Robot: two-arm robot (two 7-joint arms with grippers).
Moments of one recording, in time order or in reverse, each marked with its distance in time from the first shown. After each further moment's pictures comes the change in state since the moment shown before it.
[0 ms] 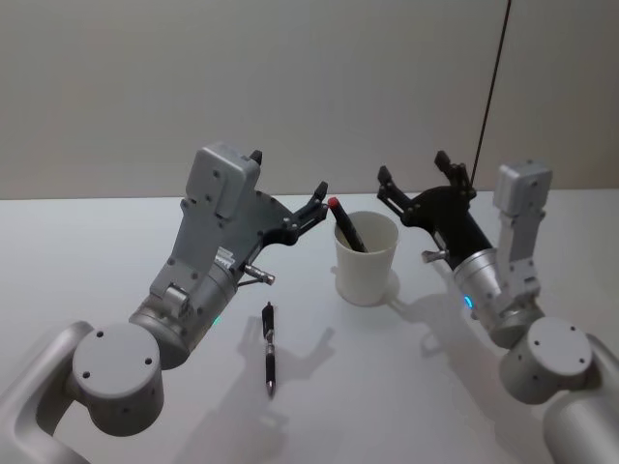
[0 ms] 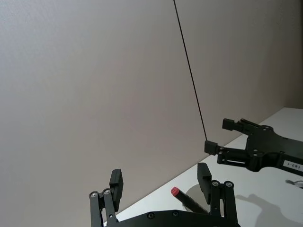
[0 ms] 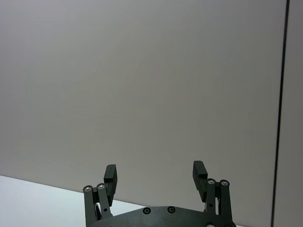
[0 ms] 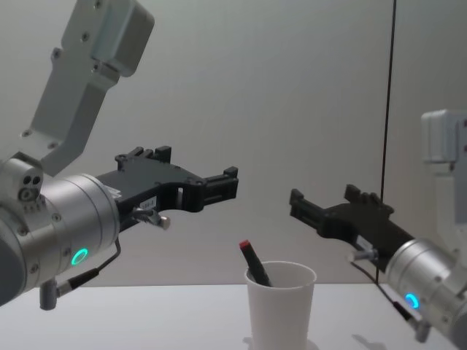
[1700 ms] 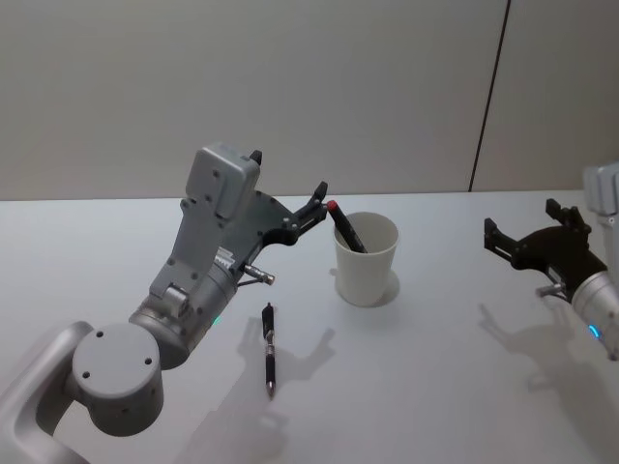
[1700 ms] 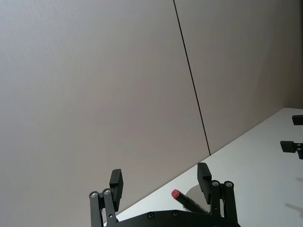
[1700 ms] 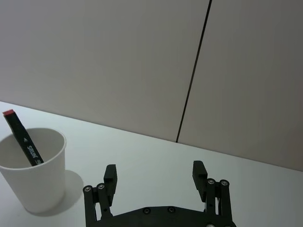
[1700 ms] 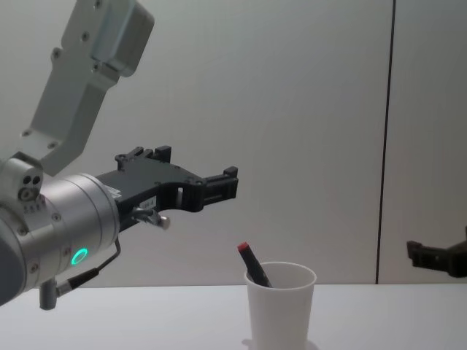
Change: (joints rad) left arm 0.000 0.000 0.000 0.000 0.000 0.000 0.000; right arm -0.275 0.180 0.106 -0.557 -0.144 0.616 -0.033
